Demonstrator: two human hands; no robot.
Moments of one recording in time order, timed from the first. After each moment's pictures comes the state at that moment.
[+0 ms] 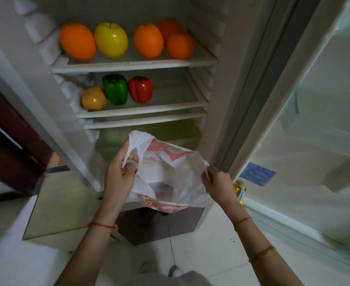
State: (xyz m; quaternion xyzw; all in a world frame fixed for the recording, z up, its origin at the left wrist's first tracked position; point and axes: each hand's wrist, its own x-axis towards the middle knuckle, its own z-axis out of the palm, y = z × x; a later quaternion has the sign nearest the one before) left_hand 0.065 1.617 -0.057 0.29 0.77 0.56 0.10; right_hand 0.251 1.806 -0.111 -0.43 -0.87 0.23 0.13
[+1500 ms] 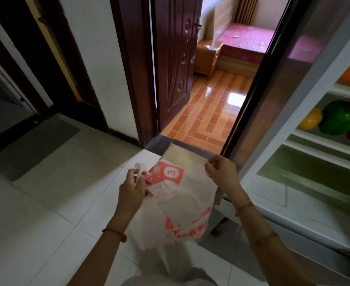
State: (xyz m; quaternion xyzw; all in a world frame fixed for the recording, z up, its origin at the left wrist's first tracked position) left_hand -0.093 1.244 -0.128 -0.05 0.84 0.53 0.05; right_hand -0.097 1.510 -0.100 -0.14 -0.93 0.34 0.04
